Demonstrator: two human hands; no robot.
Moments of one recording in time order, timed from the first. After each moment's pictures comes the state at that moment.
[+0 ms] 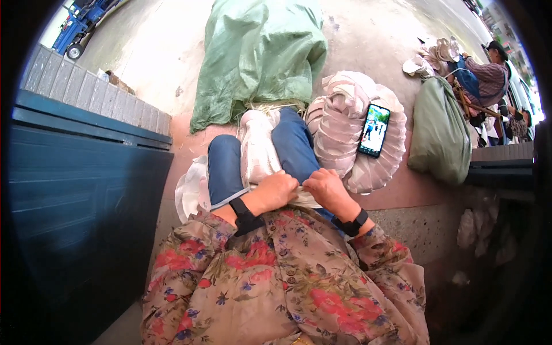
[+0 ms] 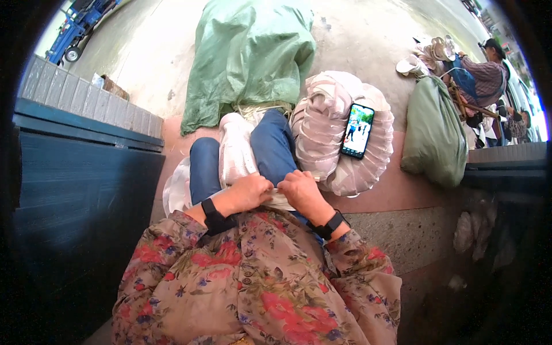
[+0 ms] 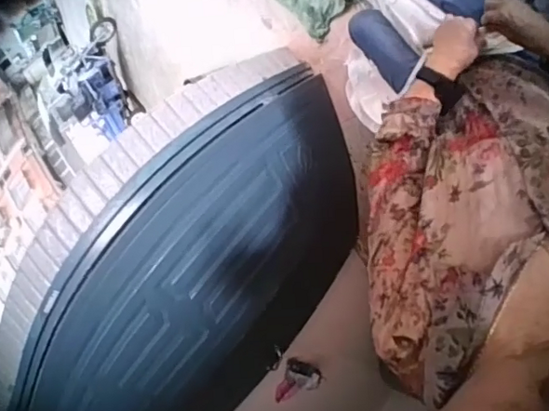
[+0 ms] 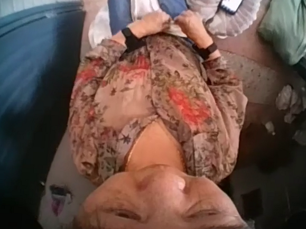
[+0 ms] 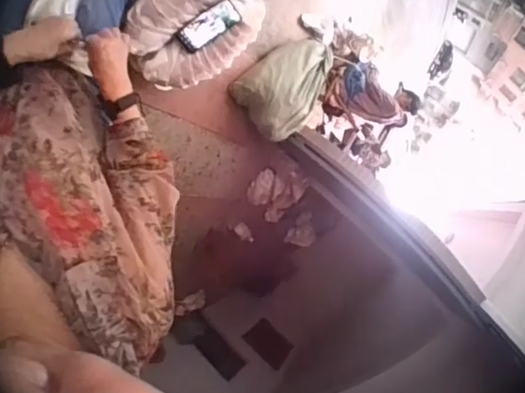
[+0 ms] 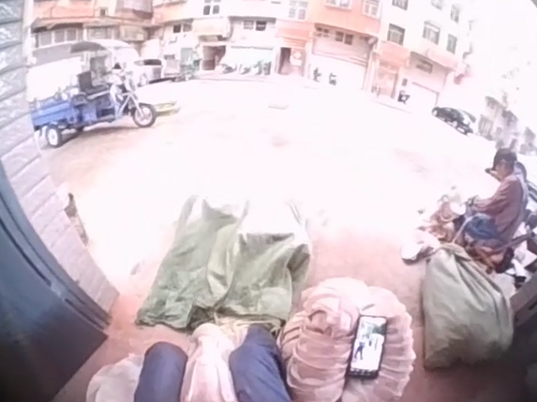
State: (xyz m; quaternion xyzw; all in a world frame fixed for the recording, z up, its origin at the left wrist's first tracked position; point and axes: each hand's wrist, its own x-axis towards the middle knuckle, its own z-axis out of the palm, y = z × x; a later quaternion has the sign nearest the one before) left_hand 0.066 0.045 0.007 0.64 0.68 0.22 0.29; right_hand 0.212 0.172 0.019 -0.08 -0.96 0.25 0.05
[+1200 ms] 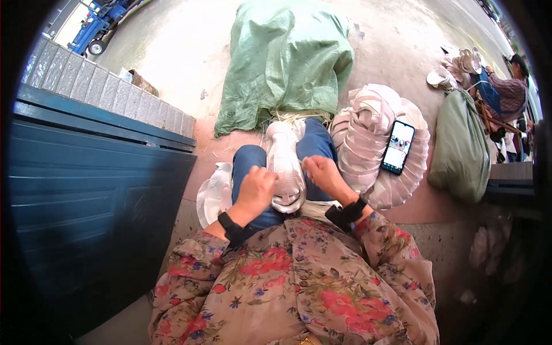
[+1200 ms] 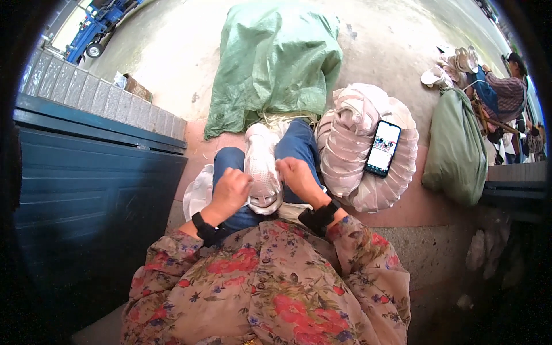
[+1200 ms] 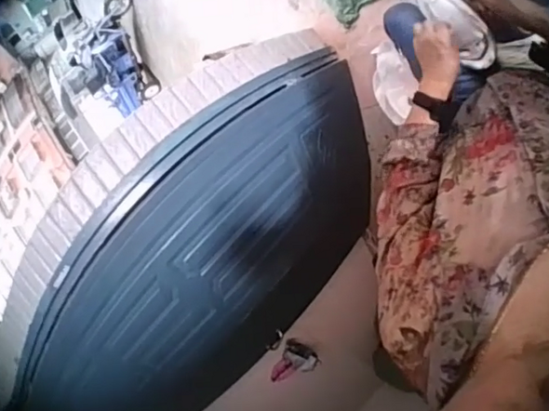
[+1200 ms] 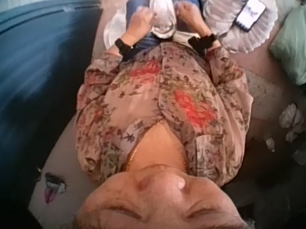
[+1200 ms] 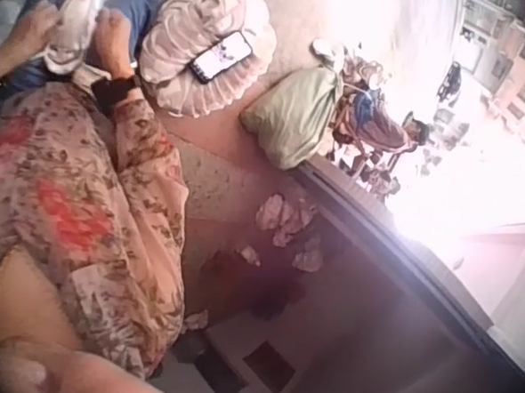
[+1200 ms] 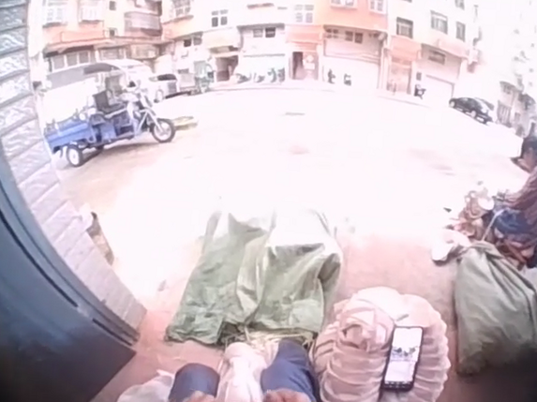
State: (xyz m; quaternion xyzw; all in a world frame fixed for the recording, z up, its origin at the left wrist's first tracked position) left_hand 0.007 -0.001 0.028 0.53 0.81 0.25 0.09; right_hand 0.117 0.174 0.007 -0.30 -0.68 0.67 0.02
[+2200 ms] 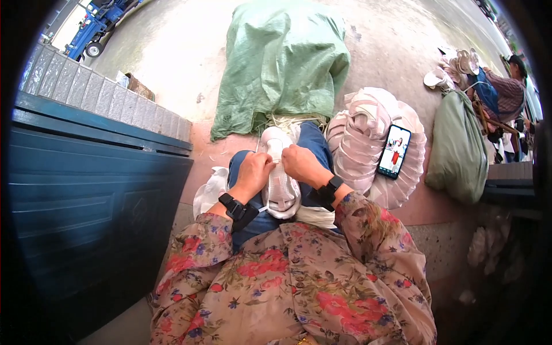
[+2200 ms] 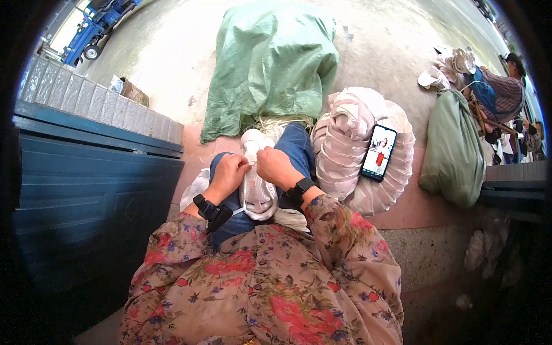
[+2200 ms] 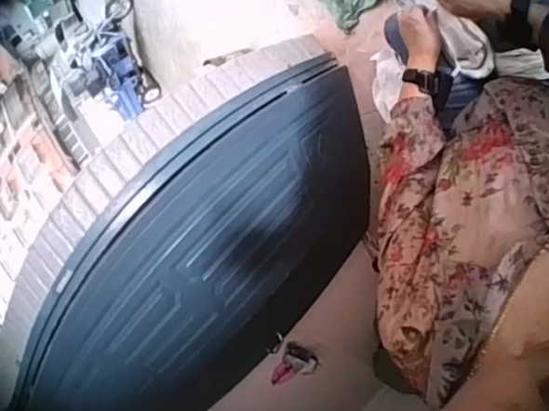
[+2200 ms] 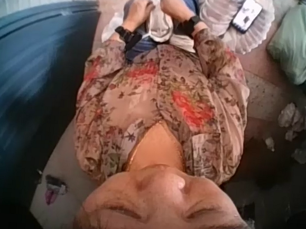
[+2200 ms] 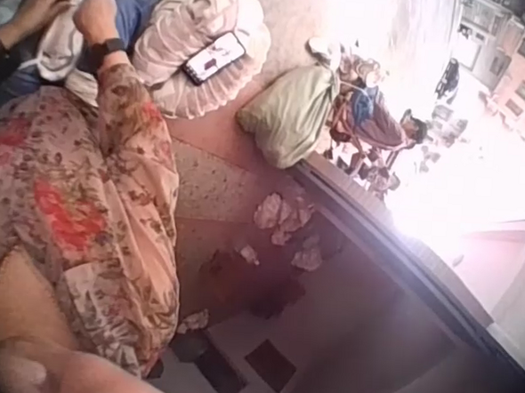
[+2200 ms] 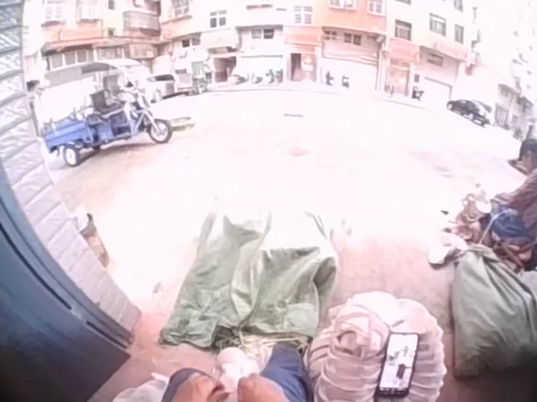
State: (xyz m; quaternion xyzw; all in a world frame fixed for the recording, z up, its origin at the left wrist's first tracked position) left_hand -0.031 0.038 0.008 0.44 0.84 0.29 0.13; right_hand 0.056 0.179 -0.004 -0.11 -0.94 0.33 0.00
